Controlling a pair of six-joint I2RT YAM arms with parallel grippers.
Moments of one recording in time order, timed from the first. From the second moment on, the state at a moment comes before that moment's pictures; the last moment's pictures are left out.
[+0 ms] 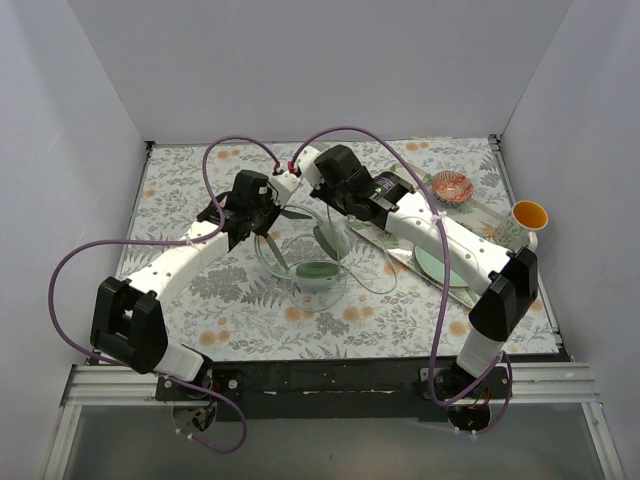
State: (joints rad) left arm -0.46 1.44 1.12 -0.40 -0.06 0.33; right arm 0.86 1.72 1.72 -0.73 0.34 -0.37
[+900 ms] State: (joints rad) left arm -0.45 1.47 1.24 -0.54 0.07 0.23; right arm 0.84 1.63 1.69 -0.61 0.22 -0.48
